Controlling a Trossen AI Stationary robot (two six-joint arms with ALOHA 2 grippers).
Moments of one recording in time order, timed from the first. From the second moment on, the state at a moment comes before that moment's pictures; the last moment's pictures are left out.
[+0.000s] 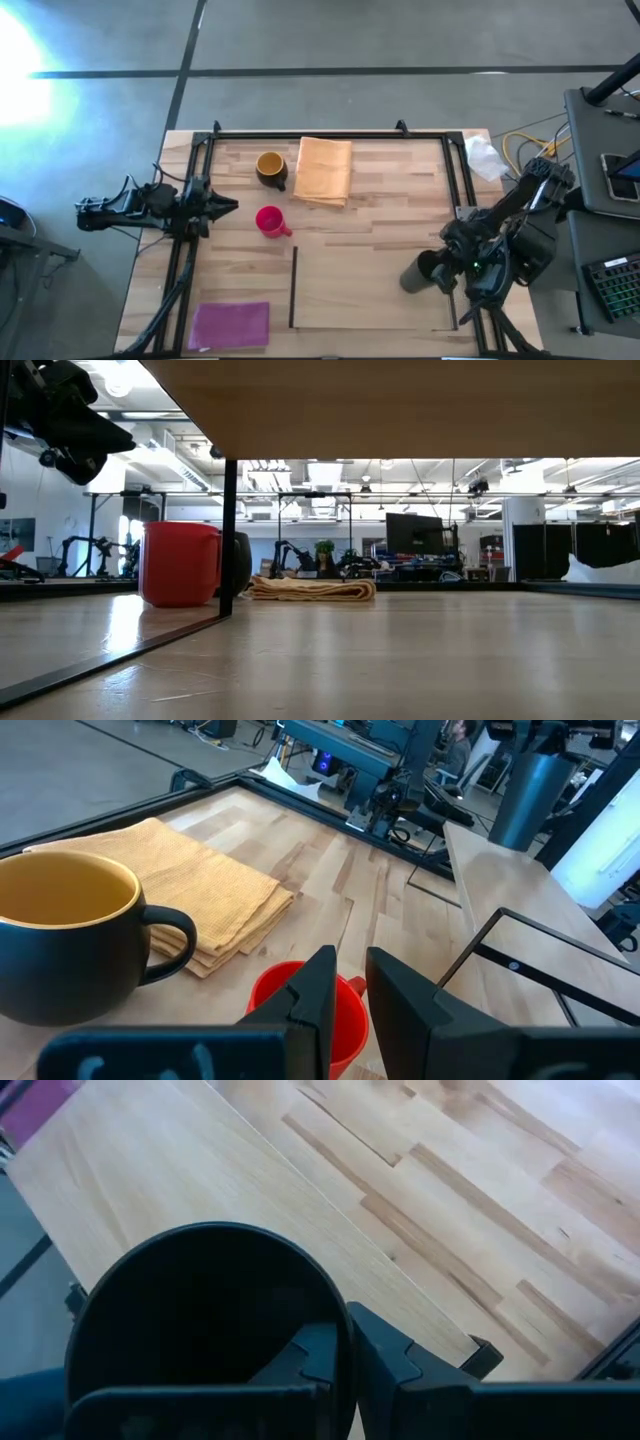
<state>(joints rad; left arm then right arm) -0.06 0.05 0.33 -0.55 -0.21 -0.41 0.90 1.36 1.57 -1.57 0.49 1.67</state>
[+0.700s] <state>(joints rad) -0.06 0.05 0.33 -0.55 -0.21 -0.41 0.90 1.34 1.55 -1.57 0.46 1.65</state>
